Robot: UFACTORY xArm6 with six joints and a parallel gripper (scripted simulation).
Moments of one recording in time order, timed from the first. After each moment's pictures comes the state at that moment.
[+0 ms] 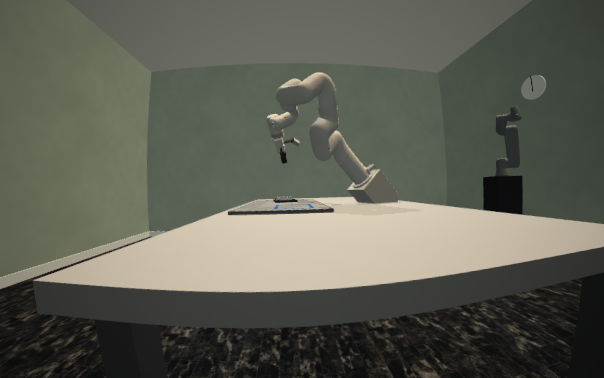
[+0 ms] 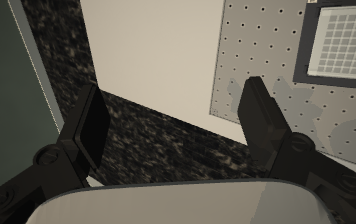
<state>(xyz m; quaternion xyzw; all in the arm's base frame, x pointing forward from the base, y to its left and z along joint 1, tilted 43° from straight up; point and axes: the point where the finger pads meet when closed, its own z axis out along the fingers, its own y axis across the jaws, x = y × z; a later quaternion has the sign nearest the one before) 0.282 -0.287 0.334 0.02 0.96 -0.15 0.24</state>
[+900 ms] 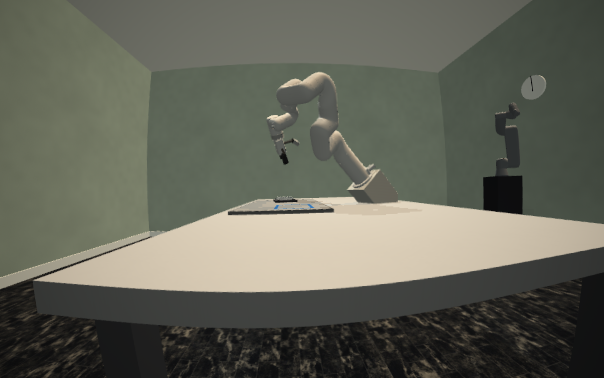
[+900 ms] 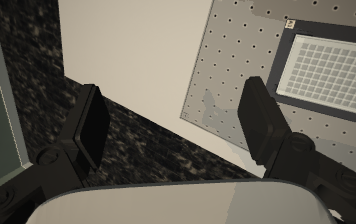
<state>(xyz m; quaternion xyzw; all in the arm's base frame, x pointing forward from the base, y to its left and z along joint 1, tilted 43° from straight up) 0.287 -0.280 0.329 -0.08 0.96 -0.16 0.23</state>
